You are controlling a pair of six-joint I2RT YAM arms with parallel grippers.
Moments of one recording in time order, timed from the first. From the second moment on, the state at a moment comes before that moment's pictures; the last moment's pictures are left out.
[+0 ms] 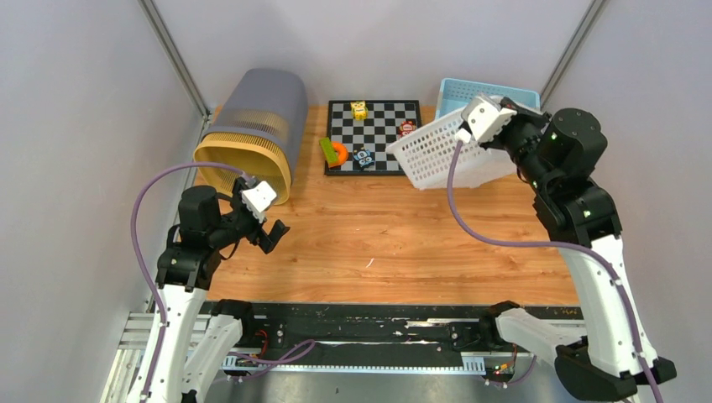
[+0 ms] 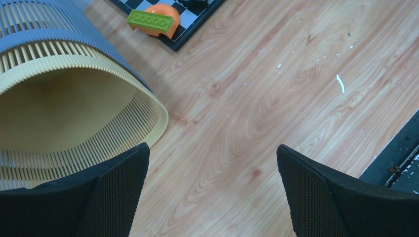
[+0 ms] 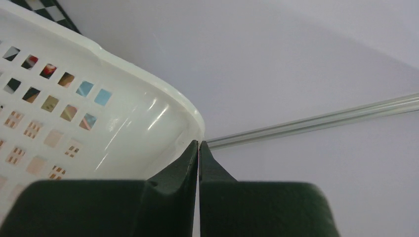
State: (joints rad) left arm -0.09 0.65 0.84 -0.68 0.56 0.52; right arm 0.34 1.04 1.56 -0.50 0.06 -1.12
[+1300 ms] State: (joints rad) left arm -0.09 0.64 0.84 -0.74 0.65 0.58; right arm 0.35 0.74 1.36 -1.26 -0.60 -1.06
